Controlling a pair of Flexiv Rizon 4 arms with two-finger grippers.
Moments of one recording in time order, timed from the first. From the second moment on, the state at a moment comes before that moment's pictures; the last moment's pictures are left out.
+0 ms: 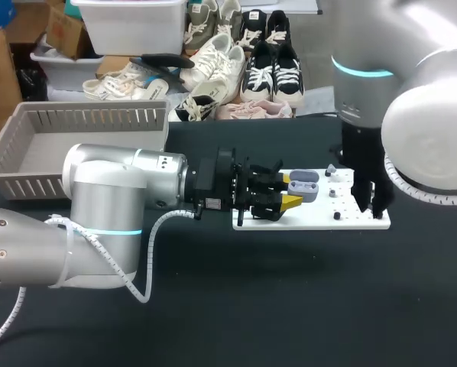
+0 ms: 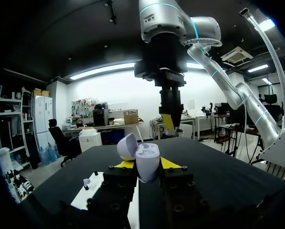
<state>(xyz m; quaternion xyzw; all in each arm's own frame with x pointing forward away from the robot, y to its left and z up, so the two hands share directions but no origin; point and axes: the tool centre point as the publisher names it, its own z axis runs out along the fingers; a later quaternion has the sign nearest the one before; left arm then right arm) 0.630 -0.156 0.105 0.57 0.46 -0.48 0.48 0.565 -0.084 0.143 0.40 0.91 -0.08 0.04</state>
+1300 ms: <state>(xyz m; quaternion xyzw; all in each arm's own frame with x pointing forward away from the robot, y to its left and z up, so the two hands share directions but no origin) 0.630 -0.156 0.105 0.57 0.46 -0.48 0.48 0.603 -0.006 0.165 0.32 0.94 -0.10 0.02</state>
